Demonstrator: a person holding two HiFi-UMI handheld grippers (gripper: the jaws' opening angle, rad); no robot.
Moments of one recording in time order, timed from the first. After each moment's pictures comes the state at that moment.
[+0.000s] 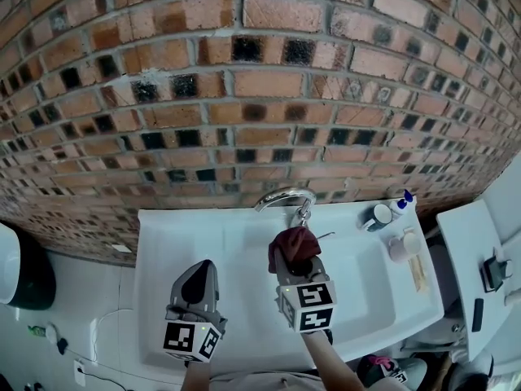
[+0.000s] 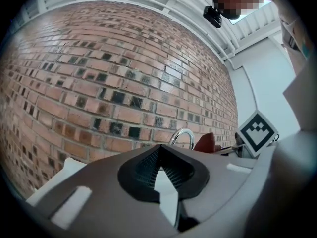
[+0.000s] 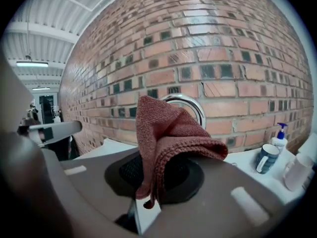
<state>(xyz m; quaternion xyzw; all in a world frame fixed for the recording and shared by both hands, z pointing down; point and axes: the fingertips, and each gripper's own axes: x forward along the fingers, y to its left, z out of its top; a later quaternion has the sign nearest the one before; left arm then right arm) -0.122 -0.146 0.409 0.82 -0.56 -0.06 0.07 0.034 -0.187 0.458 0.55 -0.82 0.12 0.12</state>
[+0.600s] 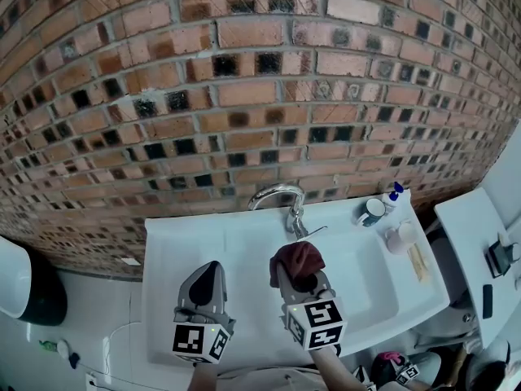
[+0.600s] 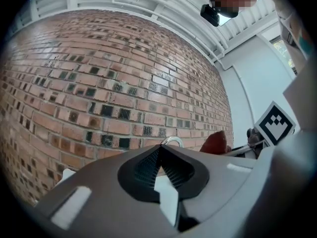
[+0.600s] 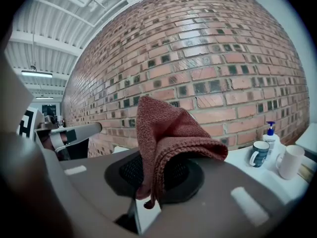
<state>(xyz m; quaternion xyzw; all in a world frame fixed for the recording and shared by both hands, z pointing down) -0.094 -0.111 0.376 0.83 -0.55 -0.06 0.02 0.046 -0.118 0.426 0.54 -0.83 0.11 0.06</state>
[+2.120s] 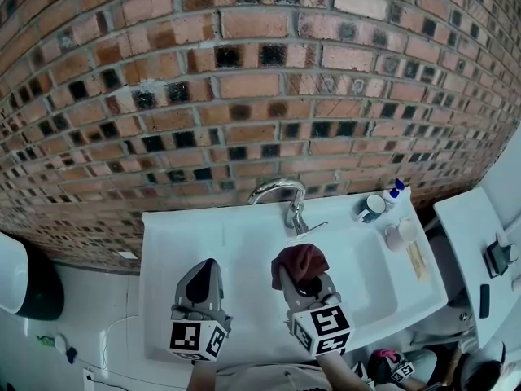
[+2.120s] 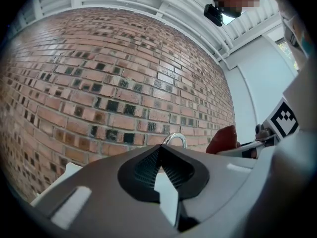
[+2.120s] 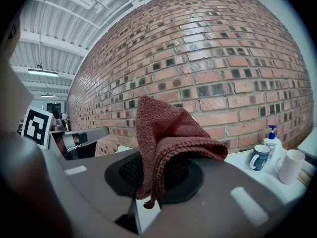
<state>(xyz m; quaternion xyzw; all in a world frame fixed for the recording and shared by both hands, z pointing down) -0.104 -0.114 0.389 0.82 -0.56 -0.06 0.04 0.047 -0.103 0.421 0.52 -0.84 0.10 0.07</state>
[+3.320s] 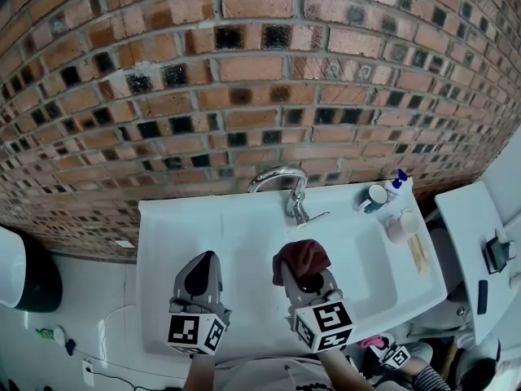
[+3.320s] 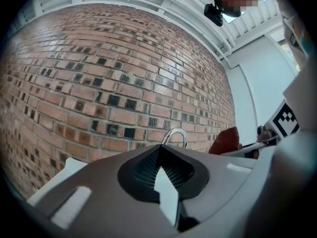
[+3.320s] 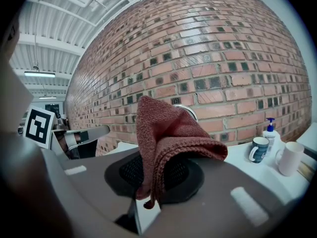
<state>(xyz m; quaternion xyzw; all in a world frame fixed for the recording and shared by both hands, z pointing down) -0.106 -0.117 0.405 0.82 -0.56 -0.05 0.06 0.049 -0.100 0.439 0.53 -0.84 0.12 0.07</state>
